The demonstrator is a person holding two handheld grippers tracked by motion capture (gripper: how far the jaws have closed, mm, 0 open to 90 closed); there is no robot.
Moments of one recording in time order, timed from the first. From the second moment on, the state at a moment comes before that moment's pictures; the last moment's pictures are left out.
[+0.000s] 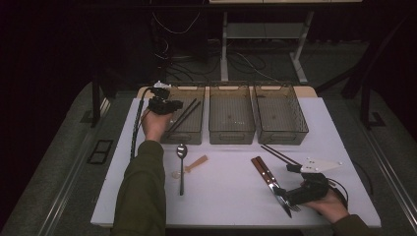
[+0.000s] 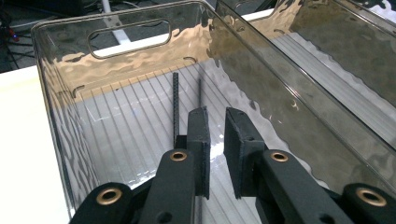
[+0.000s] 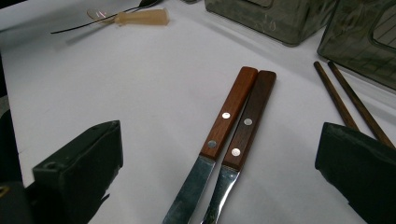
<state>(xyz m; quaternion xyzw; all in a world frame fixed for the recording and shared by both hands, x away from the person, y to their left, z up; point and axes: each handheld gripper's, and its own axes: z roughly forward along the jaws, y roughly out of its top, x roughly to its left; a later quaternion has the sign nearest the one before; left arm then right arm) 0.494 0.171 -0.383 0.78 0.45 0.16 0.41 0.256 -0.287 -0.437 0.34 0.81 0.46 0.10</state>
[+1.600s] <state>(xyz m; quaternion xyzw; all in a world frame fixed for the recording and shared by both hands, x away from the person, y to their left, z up) 0.387 0.174 -0.362 0.81 0.34 0.13 0.46 0.256 -0.291 -0.436 0.35 0.81 0.47 0.10</state>
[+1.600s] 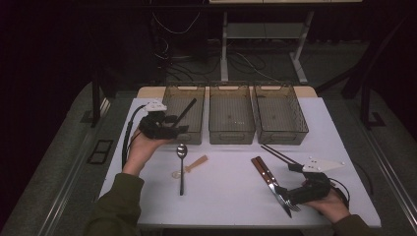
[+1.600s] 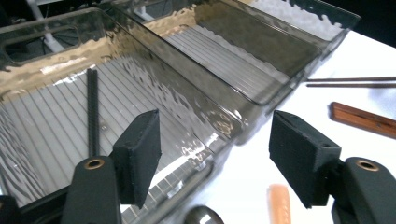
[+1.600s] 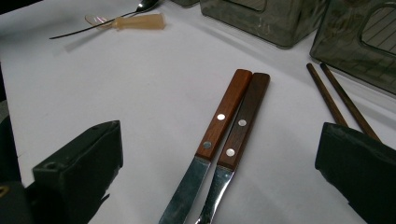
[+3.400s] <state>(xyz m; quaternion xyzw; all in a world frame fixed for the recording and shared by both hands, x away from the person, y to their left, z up) 0.279 0.159 -0.434 0.84 0.29 0.08 0.44 0.263 -0.297 -0.424 0.36 0.82 0.44 0.11</state>
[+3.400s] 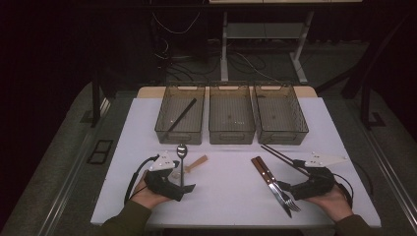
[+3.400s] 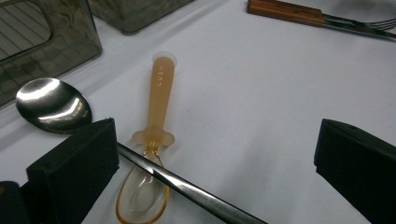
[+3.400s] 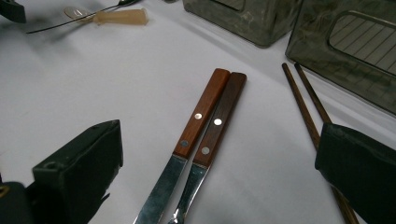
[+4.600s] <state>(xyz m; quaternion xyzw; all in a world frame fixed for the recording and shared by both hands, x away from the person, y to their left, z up) 0.274 0.172 -0.433 0.84 0.28 0.08 0.47 0.320 -0.325 -0.405 0.37 0.84 0.39 0.12</state>
